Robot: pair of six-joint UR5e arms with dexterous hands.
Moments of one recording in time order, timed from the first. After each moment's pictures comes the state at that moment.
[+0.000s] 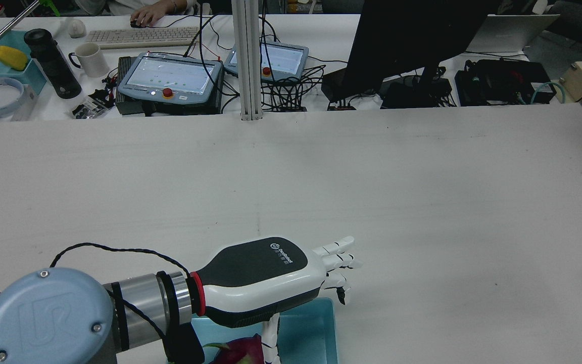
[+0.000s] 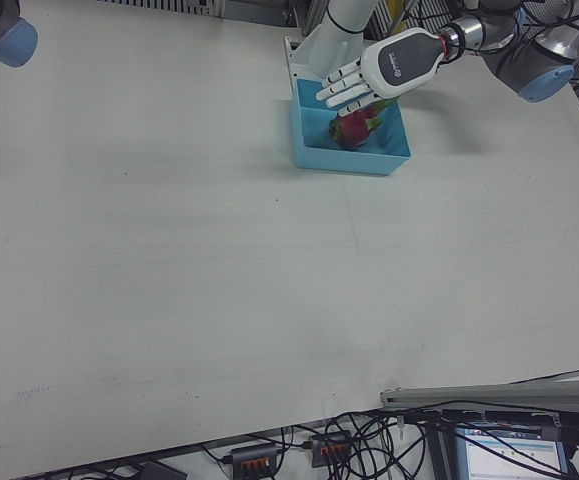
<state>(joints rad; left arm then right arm) -0.38 -2.42 -2.10 0.97 1.58 1.62 1.52 -1.56 1.56 -3.06 -1.49 0.05</state>
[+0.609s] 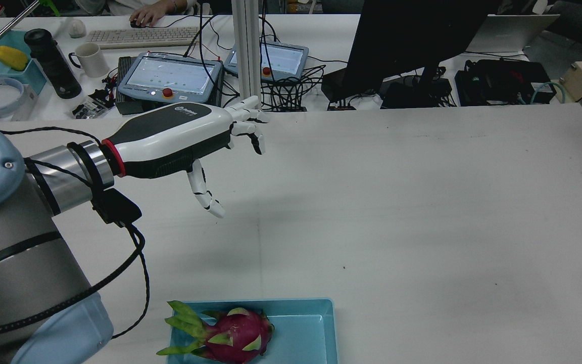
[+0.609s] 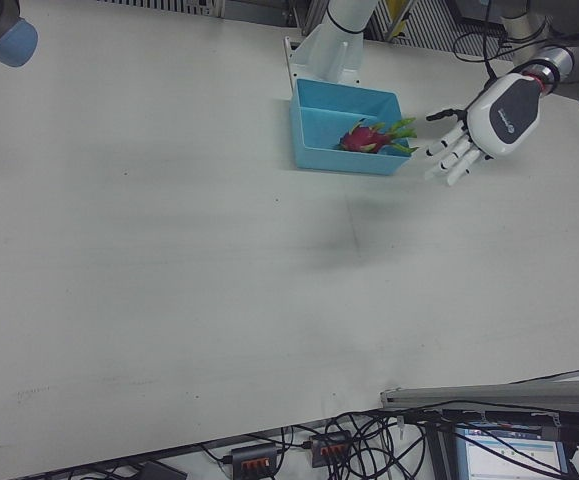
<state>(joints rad) -0.73 -2.38 -2.03 0.89 1.55 1.49 1.52 -1.56 1.56 -3.06 -1.49 0.05</state>
